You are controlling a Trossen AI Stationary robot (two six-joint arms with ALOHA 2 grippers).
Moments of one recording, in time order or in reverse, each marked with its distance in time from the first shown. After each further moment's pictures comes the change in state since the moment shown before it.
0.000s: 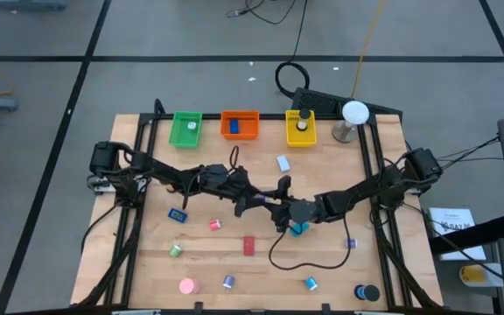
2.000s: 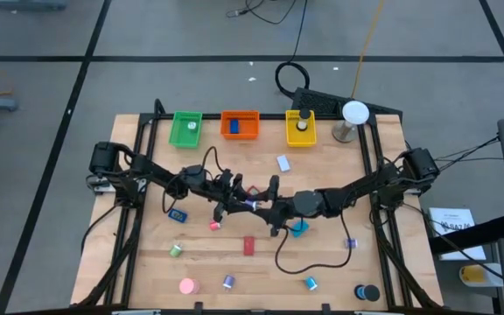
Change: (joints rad) left arm -0.002 0.000 -0.173 0.513 0.172 0.084; right arm -0.034 0.018 0.039 0.290 -0.283 -0.127
